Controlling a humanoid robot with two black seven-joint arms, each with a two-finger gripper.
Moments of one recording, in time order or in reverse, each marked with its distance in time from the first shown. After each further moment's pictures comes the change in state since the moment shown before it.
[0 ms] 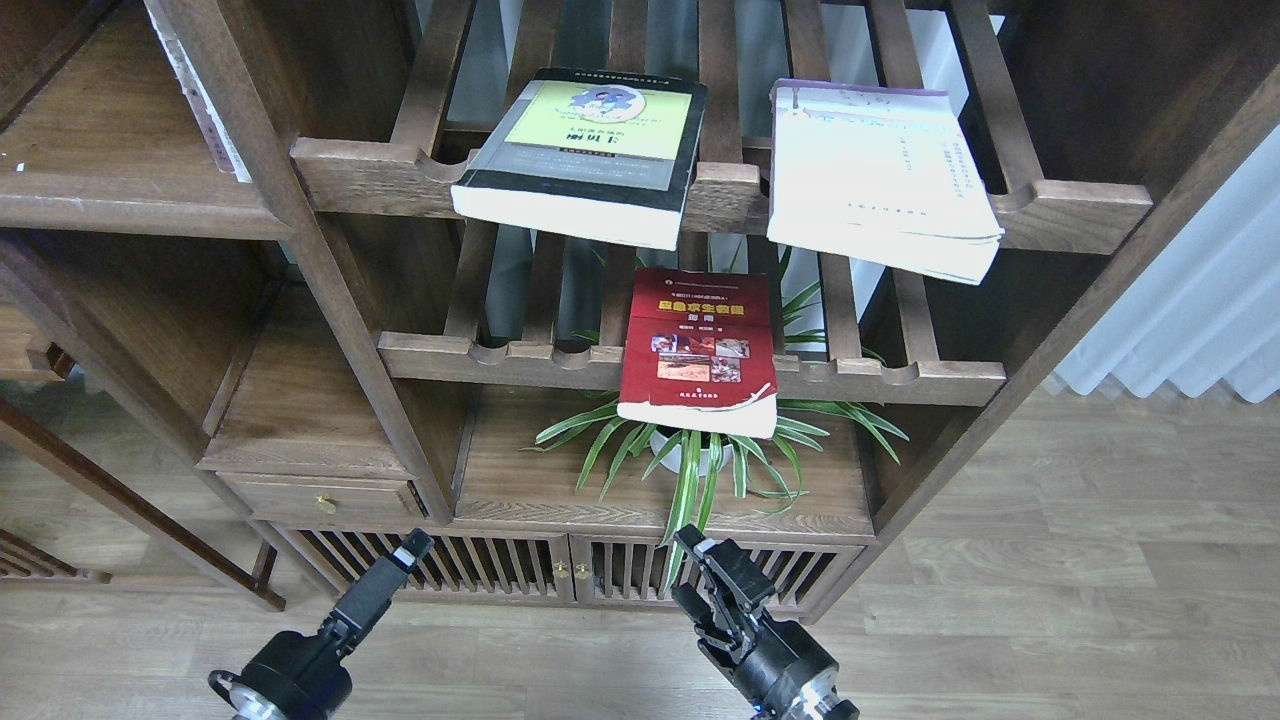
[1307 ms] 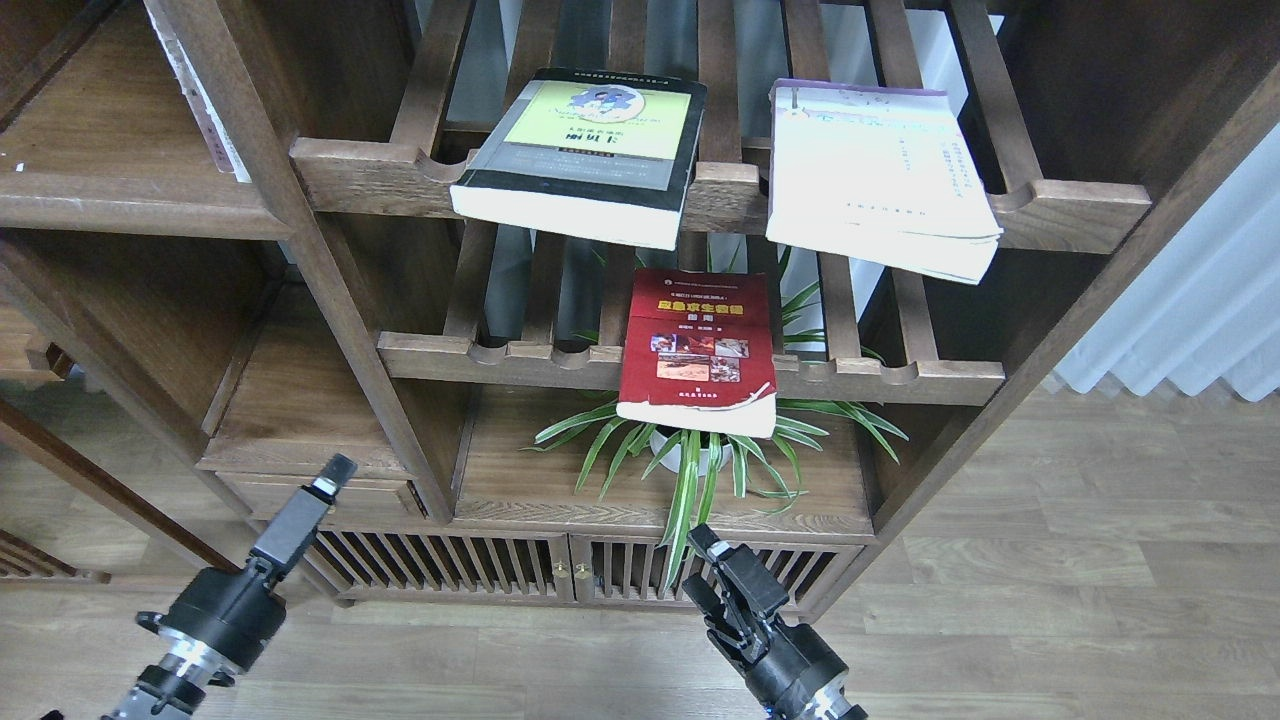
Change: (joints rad) left arm -0.061 0.028 -0.147 0.135 0.009 -0.150 -0.016; right arm 0.093 0.000 -0.023 -0.196 -0.006 0.169 -0.008
